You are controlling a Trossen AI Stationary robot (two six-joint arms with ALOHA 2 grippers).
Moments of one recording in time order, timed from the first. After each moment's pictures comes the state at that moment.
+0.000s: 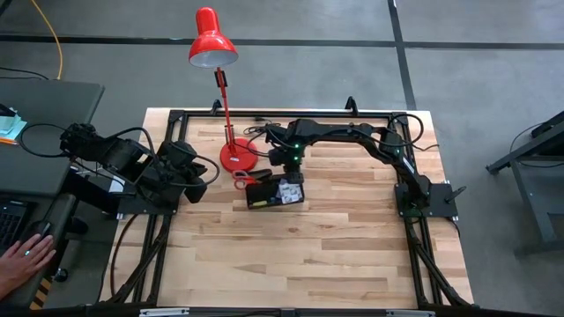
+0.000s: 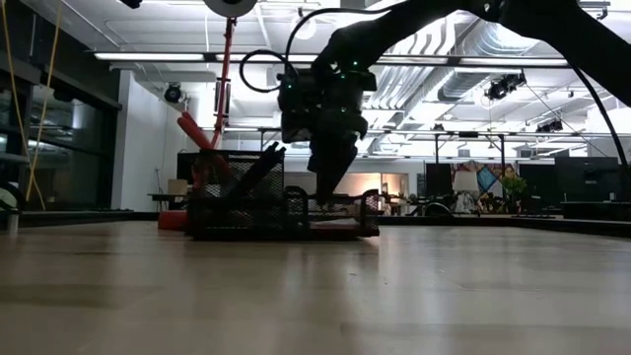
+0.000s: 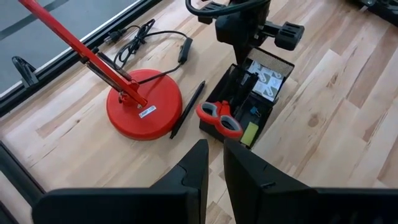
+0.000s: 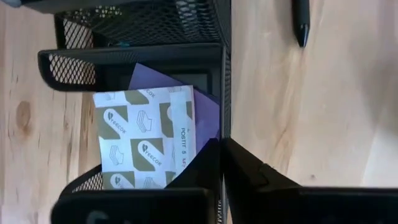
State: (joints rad) left arm -0.35 1.06 1.35 -1.46 -0.64 -1.07; right arm -0.30 2.24 1.86 -1.03 -0.32 -0.41
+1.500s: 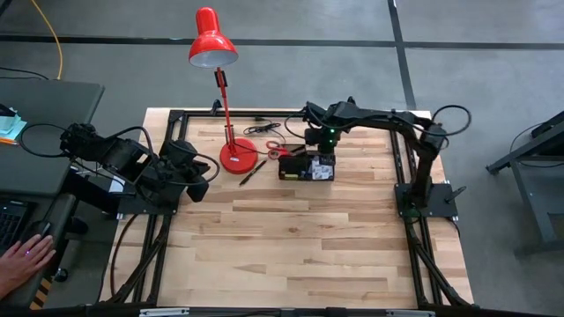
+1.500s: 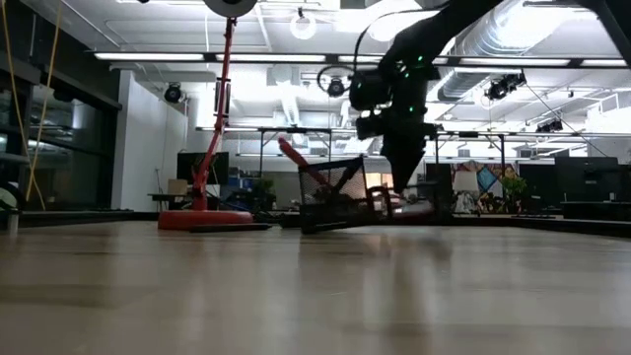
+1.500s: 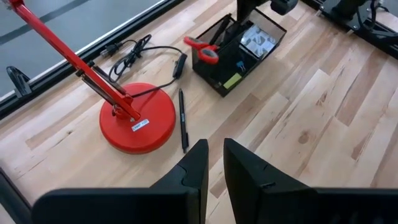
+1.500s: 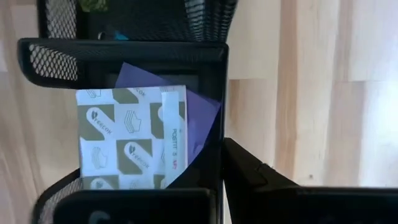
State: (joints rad) left arm -0.35 1.06 1.35 -1.40 -0.68 -1.07; right arm -0.51 1.87 1.41 -0.95 -0.10 -0.47
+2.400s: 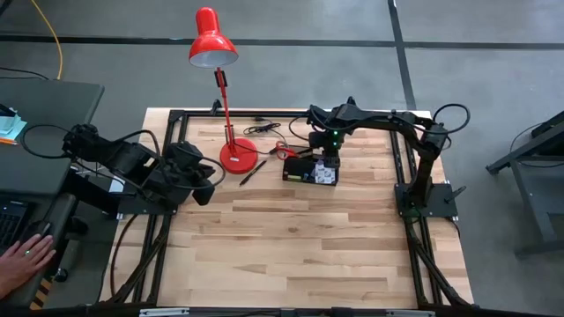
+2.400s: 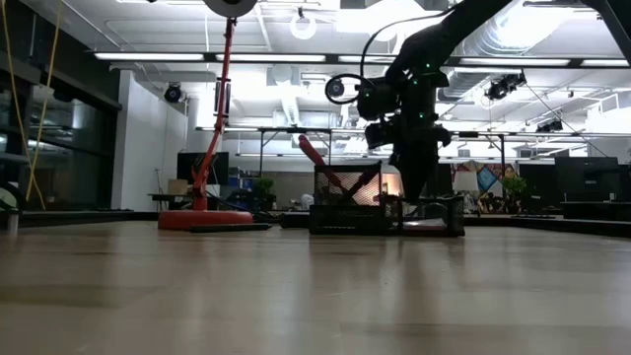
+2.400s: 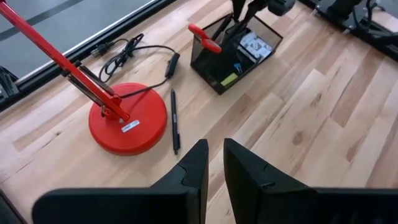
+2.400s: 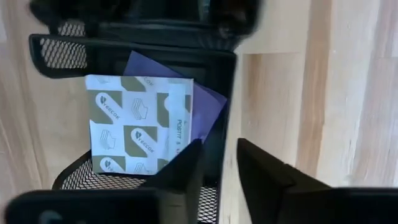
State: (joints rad) left arm -0.35 1.10 1.35 -1.35 -0.68 -1.07; right arm -0.53 1.85 1.32 -0.94 -0.13 -0.50
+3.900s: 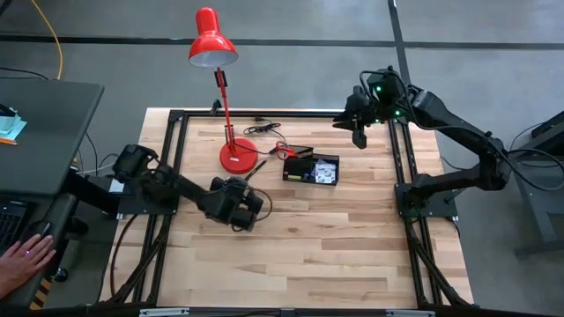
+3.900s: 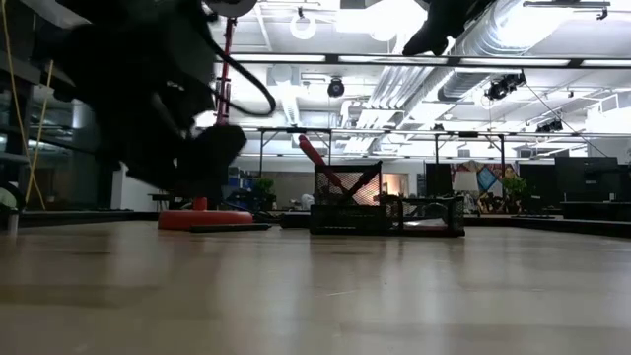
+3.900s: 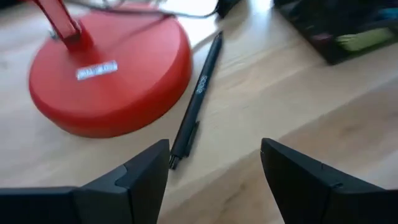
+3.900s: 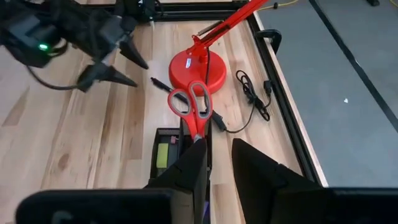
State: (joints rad) left arm -0.21 1.74 0.83 -0.56 -0.90 -1.36; right arm -0.62 1.22 1.33 -0.79 -0.40 -0.38
